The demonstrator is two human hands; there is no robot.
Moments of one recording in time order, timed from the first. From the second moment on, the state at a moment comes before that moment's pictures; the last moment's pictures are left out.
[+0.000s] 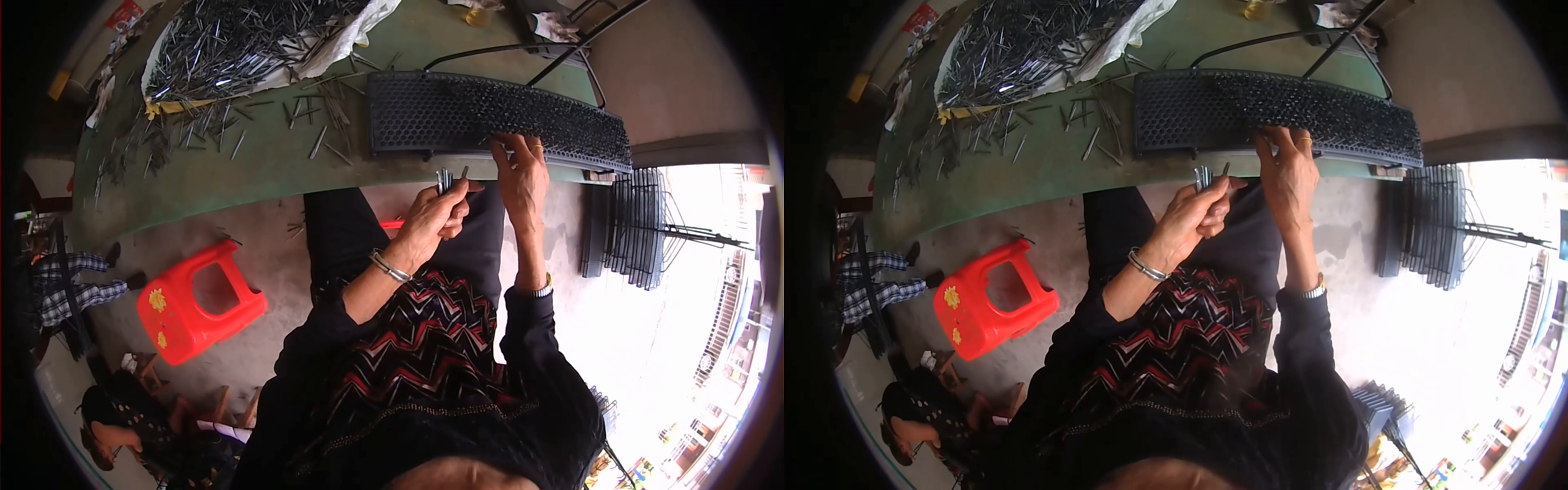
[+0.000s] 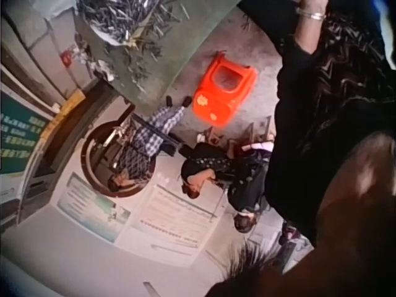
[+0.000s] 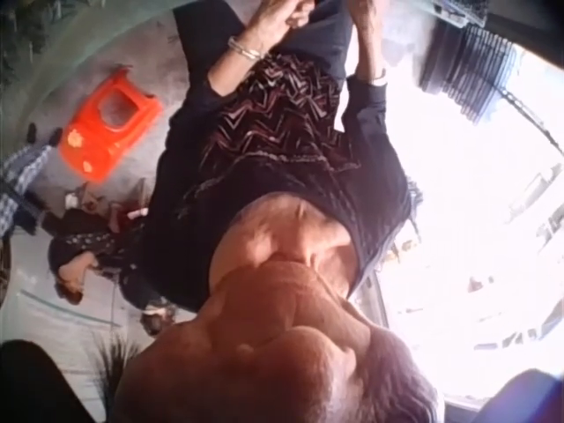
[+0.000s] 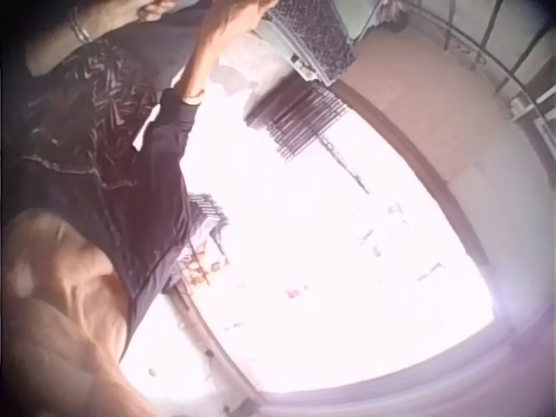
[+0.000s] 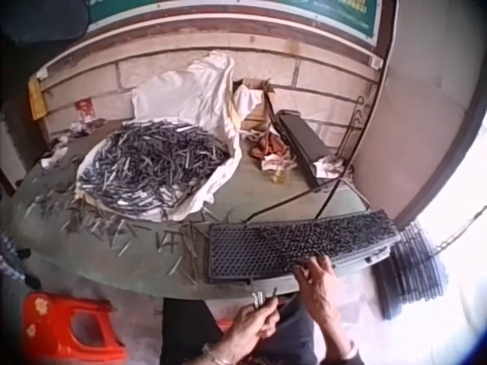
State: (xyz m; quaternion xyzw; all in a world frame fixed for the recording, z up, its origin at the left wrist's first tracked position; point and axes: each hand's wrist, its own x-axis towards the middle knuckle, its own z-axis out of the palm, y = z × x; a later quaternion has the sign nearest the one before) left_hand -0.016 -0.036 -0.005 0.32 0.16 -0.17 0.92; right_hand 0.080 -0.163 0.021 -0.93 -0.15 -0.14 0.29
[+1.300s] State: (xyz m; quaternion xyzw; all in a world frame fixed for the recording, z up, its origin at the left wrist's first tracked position) left_hand 0.010 0.000 -0.002 0.25 0.25 -0.07 0.93; right_hand 0.160 -0.064 -0.002 -0.91 -0.28 -0.21 0.21
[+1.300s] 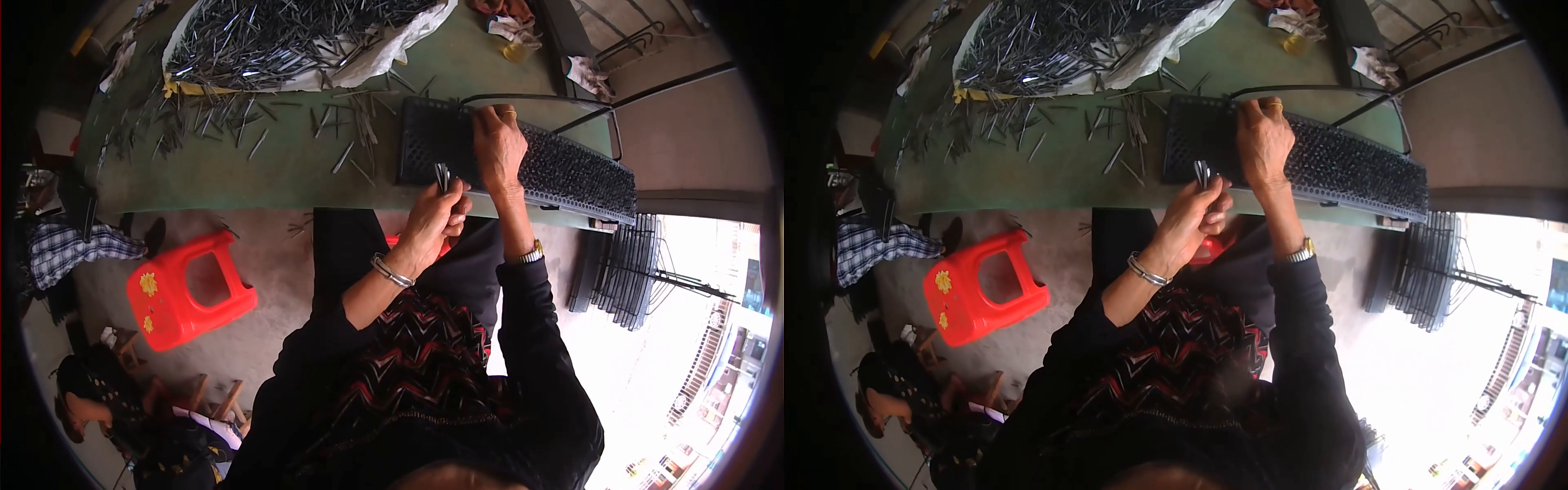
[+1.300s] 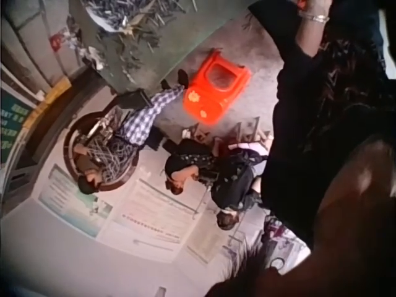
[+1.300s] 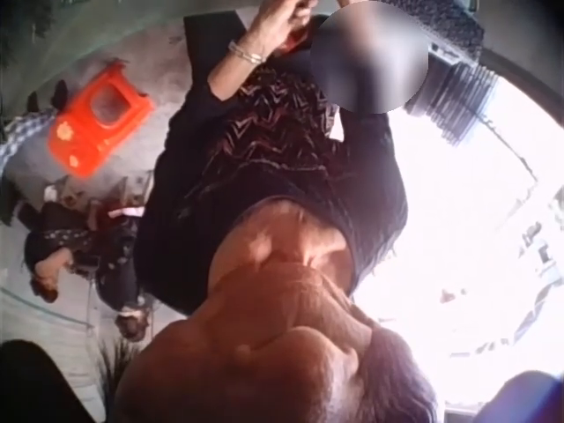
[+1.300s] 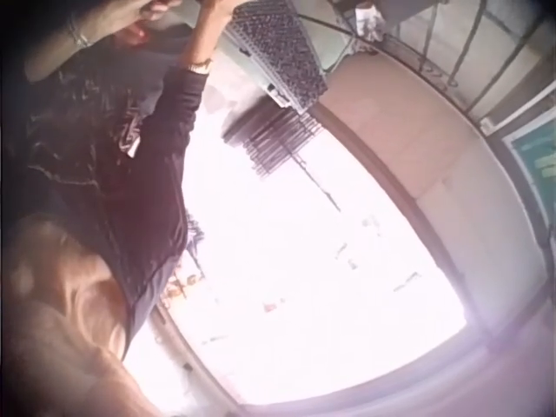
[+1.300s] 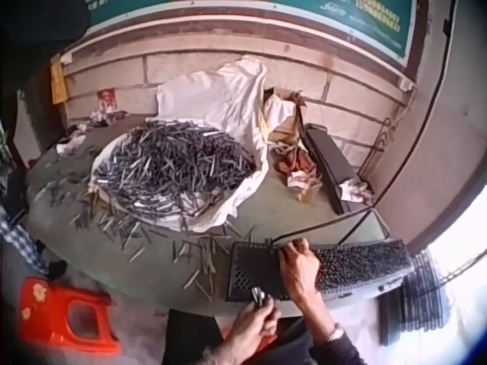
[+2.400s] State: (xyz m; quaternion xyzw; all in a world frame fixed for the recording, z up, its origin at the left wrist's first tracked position) left_hand 0.007 0.009 0.002 0.29 0.21 -0.02 0.93; right_hand 0.148 -0.088 0.012 -0.85 -0.21 -0.18 0.45
